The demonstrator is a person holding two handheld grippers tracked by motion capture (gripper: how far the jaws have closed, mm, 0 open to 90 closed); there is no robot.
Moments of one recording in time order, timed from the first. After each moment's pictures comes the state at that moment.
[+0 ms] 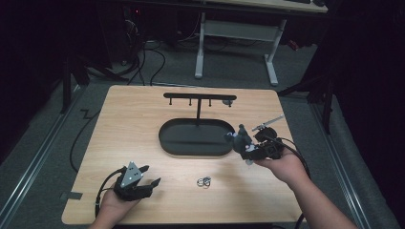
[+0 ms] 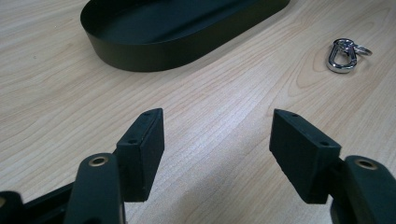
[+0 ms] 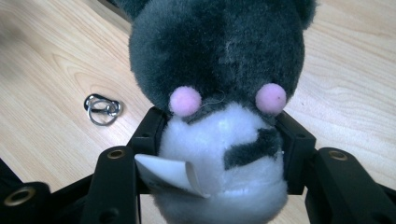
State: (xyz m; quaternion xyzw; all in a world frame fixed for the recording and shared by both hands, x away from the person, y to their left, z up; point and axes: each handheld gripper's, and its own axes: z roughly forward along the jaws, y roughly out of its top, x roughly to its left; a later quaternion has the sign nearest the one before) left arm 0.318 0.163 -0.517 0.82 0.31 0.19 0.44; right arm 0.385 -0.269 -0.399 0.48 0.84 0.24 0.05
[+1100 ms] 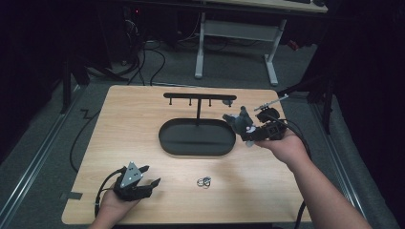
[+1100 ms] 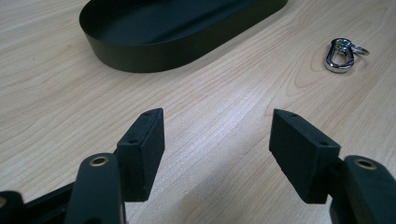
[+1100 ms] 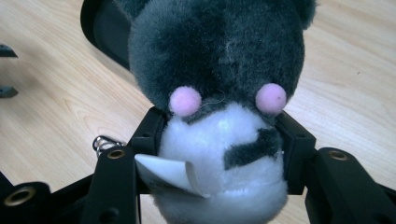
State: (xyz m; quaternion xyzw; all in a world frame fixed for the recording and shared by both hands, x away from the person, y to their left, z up) left arm 0.317 0.164 -0.517 0.82 0.31 0.19 0.44; right arm 0.417 -0.269 -0.356 0.49 0.83 0.26 0.06
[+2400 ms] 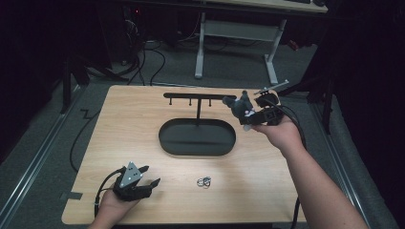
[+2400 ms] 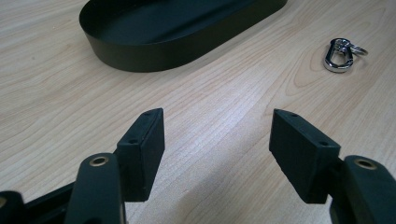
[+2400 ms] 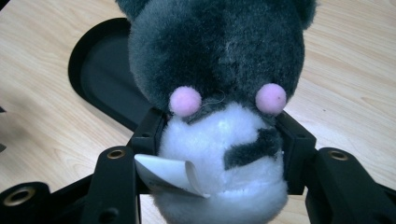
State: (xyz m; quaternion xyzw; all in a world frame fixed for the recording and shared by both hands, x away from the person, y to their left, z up) left arm 0.317 0.165 -0.517 0.82 0.31 0.19 0.44; right arm 0.446 -0.265 -0.337 0.52 0.80 0.28 0.10
